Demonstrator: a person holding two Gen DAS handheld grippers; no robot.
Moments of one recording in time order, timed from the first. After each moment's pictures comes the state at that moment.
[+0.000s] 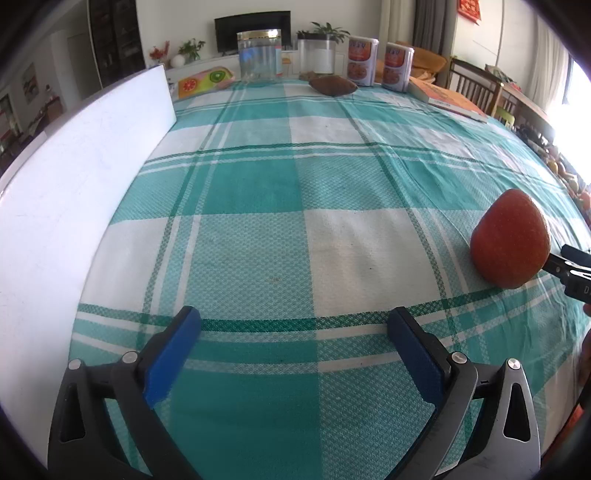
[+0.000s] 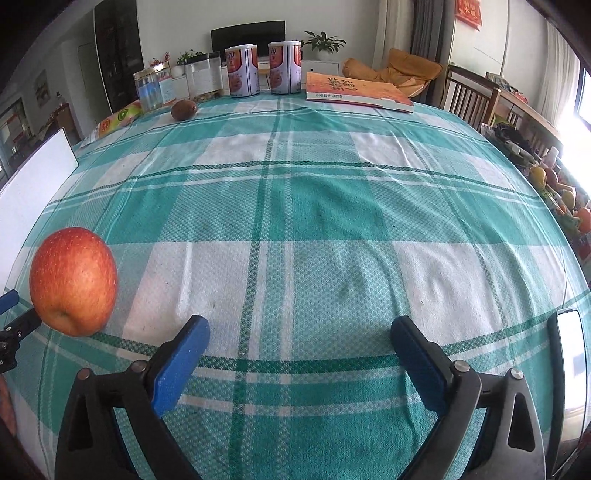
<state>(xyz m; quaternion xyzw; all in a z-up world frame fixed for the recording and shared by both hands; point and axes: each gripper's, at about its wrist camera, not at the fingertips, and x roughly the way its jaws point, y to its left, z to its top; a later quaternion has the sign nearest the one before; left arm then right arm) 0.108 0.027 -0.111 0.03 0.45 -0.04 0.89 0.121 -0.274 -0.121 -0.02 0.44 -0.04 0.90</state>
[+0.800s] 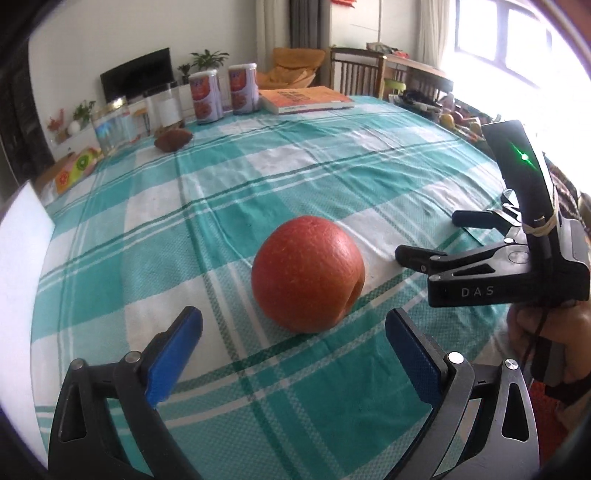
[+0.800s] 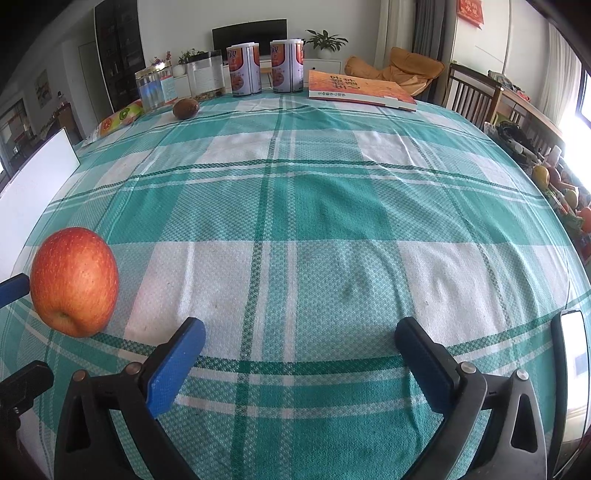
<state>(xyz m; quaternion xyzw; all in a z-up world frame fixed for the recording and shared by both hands) 0.106 -0.096 -0.082 0.12 0.40 -0.24 0.88 0.121 -0.273 -0.121 -0.01 0.44 -0.04 0.90</state>
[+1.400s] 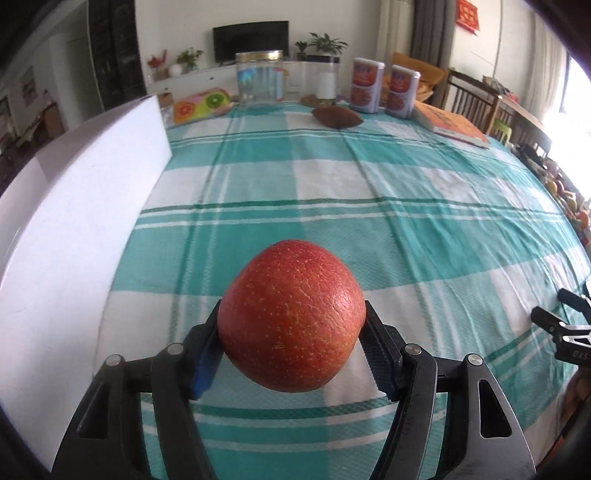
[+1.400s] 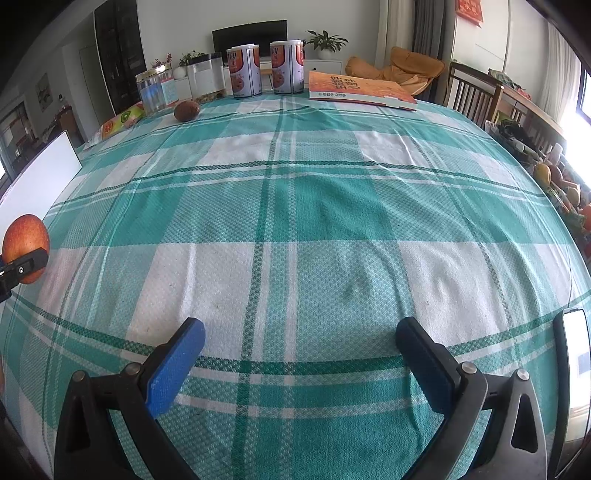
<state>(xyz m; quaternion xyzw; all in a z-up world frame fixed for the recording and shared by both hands) 0.161 0.040 -0.090 0.01 0.43 -0.03 0.90 0.120 -0.273 -0.121 -0.01 0.44 -0.04 0.90</state>
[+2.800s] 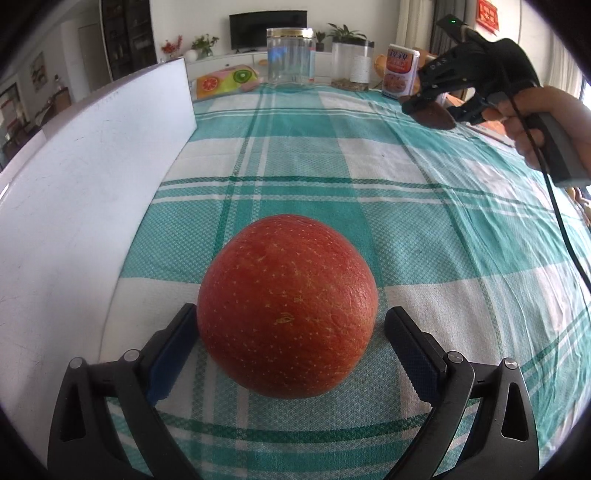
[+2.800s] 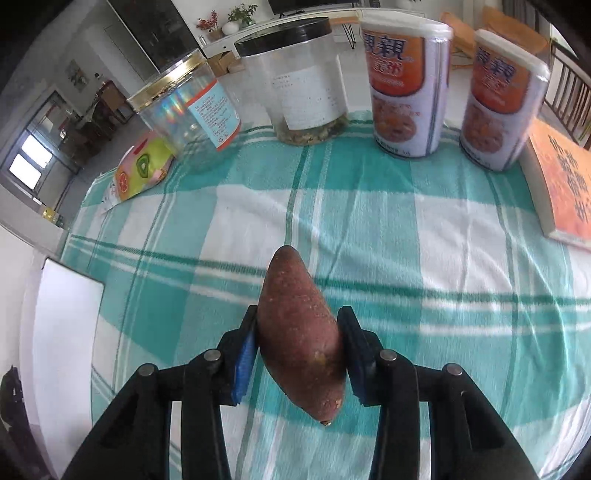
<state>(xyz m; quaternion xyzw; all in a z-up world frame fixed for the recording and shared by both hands) 0.172 0.061 -0.115 0.01 0.45 -0.03 0.89 0.420 -0.153 -0.100 0.06 0.55 0.13 0.82</state>
